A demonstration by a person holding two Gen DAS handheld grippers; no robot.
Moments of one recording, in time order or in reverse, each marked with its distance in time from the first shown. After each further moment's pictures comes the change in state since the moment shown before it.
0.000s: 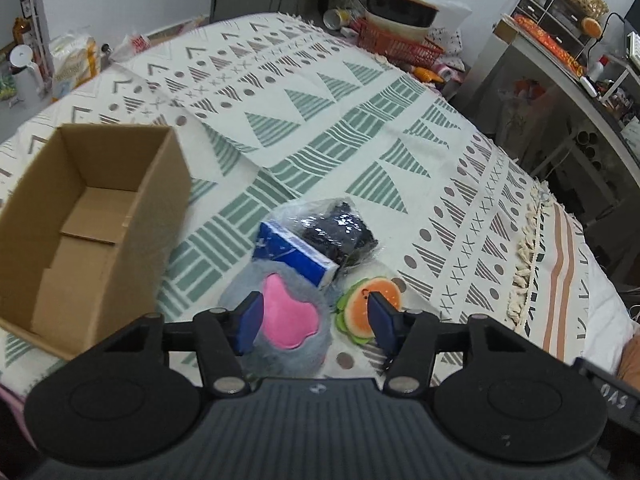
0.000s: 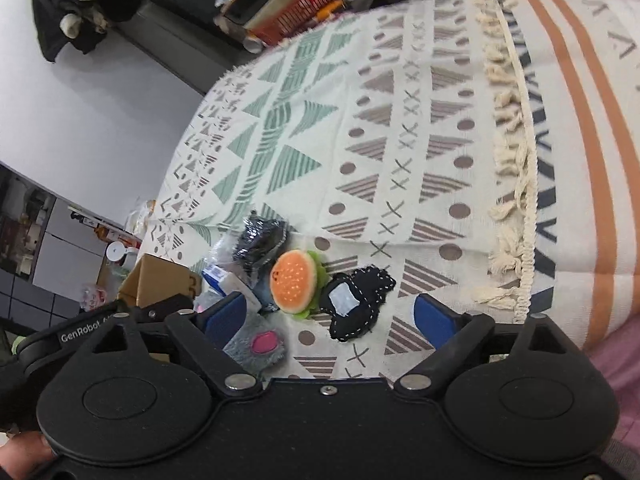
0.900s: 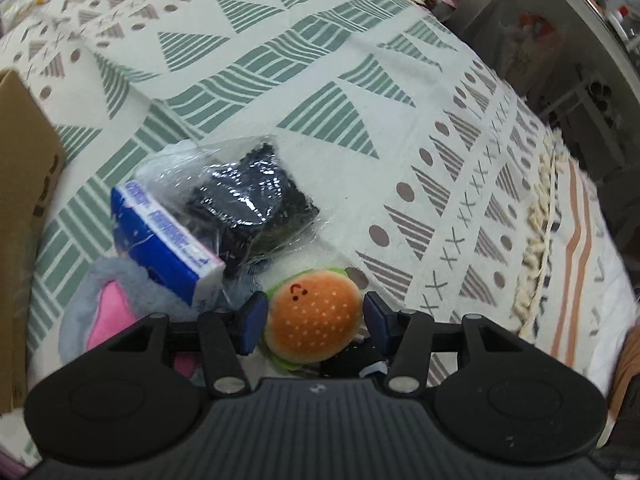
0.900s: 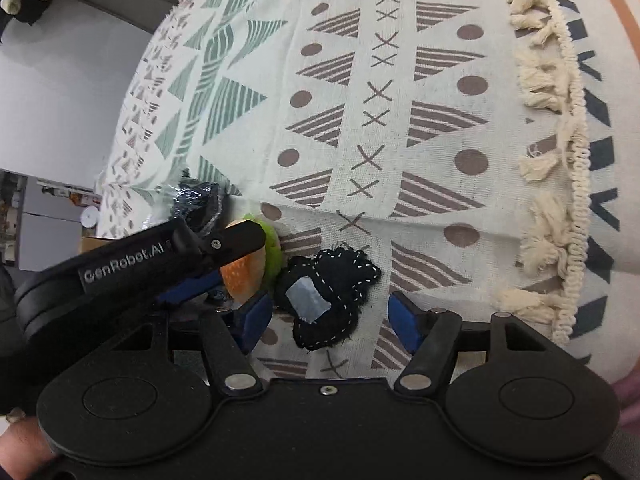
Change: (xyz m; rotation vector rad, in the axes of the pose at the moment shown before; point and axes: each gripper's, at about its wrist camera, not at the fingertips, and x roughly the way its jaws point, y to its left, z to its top) left arm 0.113 -0.047 0.011 0.035 0.200 -0.040; right arm 0.084 -0.021 0.017 0.070 0.236 -0.065
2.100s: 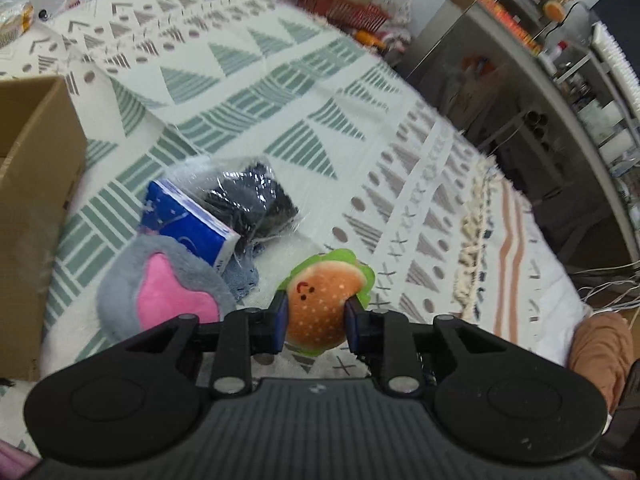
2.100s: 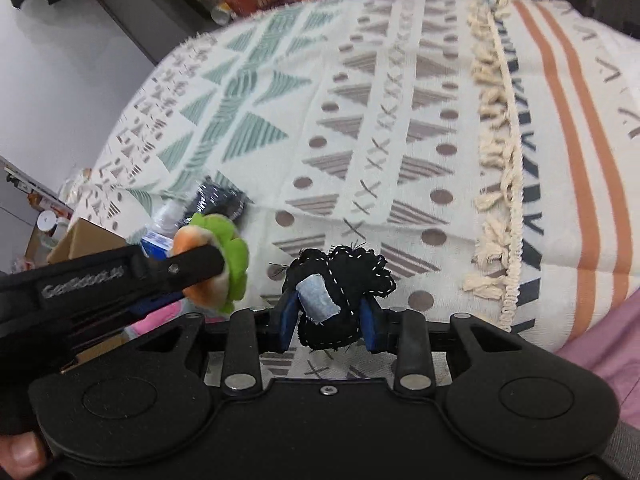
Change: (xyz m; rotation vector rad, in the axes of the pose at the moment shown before) left arm -0.070 0.026 -0.034 -0.016 -0.139 -0.177; right arm -0.052 0.053 -0.055 -0.140 -0.259 -0.201
